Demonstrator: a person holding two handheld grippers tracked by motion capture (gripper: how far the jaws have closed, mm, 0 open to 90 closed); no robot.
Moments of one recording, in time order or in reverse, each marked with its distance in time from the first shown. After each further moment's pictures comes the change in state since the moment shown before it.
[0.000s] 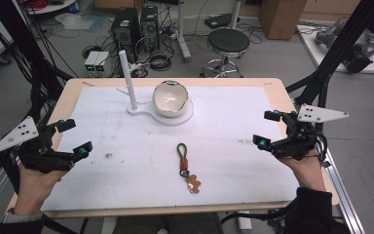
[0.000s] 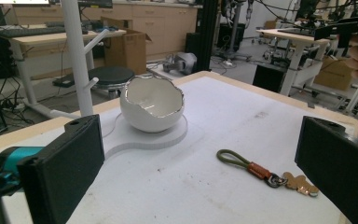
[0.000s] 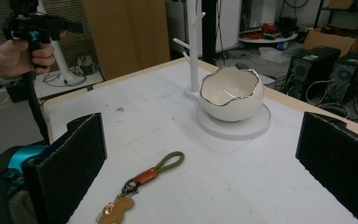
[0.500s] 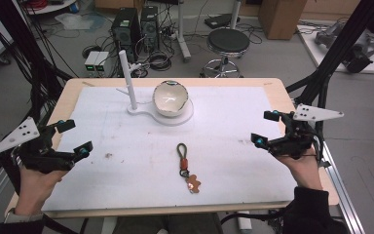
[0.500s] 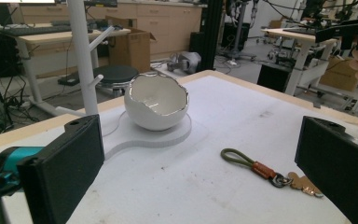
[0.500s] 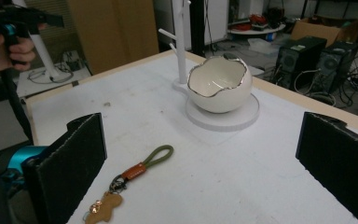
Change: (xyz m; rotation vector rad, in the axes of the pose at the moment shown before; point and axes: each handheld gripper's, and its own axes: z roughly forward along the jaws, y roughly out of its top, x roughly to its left) left arm 0.000 -0.003 0.000 0.004 0.020 -0.002; right arm -0.004 -0.004 0.008 0.033 -0.054 0.011
